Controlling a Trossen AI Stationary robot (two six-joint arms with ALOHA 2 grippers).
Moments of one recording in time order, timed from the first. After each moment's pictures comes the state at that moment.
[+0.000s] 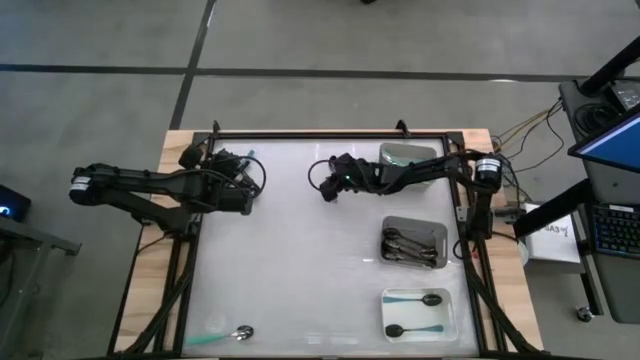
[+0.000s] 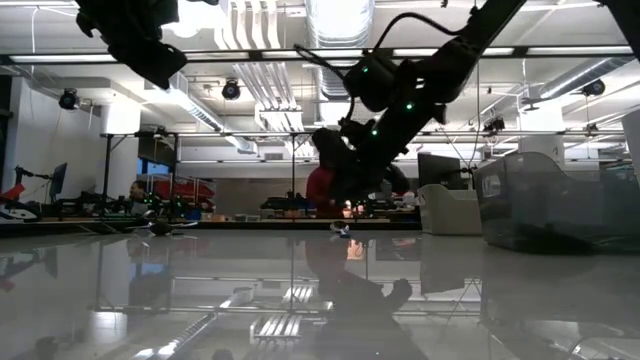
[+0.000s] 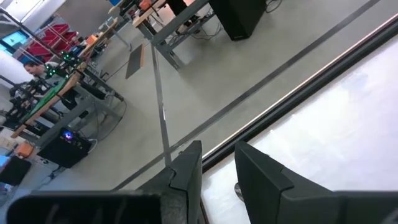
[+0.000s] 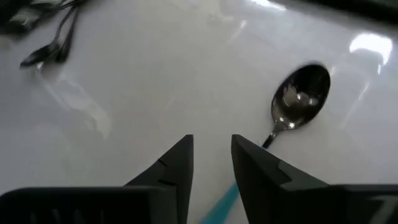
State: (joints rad) left arm -0.05 1.14 0.99 -1.33 -1.21 -0.87; right arm -0.28 1.87 1.05 0.12 0.24 0.54
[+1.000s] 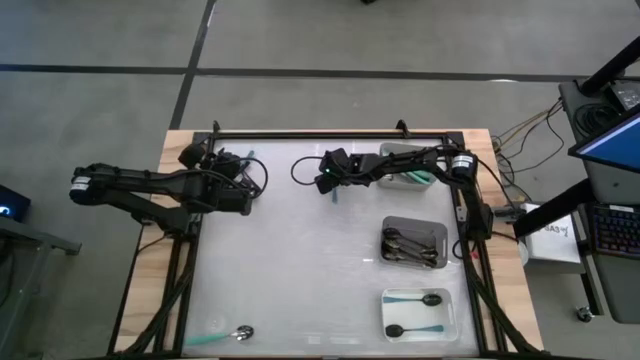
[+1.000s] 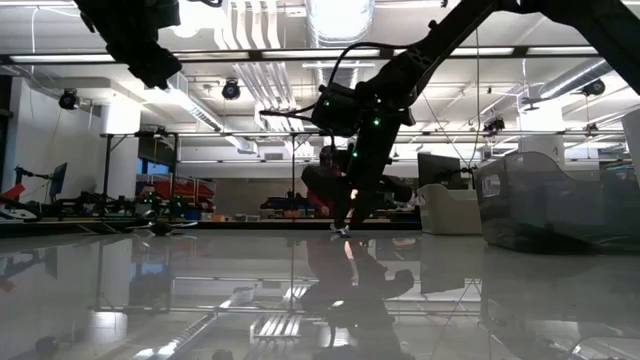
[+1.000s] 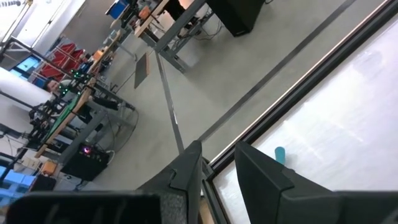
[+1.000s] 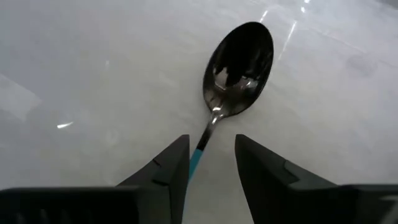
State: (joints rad) left arm -0.05 1.14 0.99 -1.34 -1.23 -0.76; right arm -0.33 2.07 1.37 -0.37 0.32 0.69
